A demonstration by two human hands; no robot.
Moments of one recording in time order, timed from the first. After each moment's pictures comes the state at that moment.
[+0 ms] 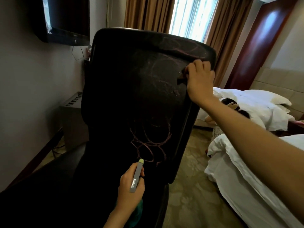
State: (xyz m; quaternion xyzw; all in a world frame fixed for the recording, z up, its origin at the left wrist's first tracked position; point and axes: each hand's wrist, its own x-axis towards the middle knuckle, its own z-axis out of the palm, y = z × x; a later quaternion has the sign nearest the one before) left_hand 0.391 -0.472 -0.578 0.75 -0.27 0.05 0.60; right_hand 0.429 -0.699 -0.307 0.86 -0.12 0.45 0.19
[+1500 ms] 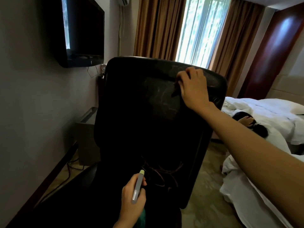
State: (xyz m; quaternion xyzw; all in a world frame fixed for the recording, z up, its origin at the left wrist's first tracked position) left_hand 0.439 -0.458 -0.532 0.77 -0.23 0.01 0.60; right_hand 0.491 -0.671 -0.250 0.86 -0.03 0.49 0.15
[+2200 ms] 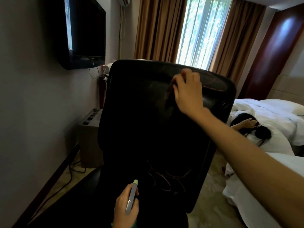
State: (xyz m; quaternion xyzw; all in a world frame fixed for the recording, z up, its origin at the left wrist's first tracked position) left_hand 0.471 -0.421 -0.549 0.81 -0.19 -0.07 0.55; right_hand 0.512 -0.628 -0.253 0.85 -0.03 0.50 0.13
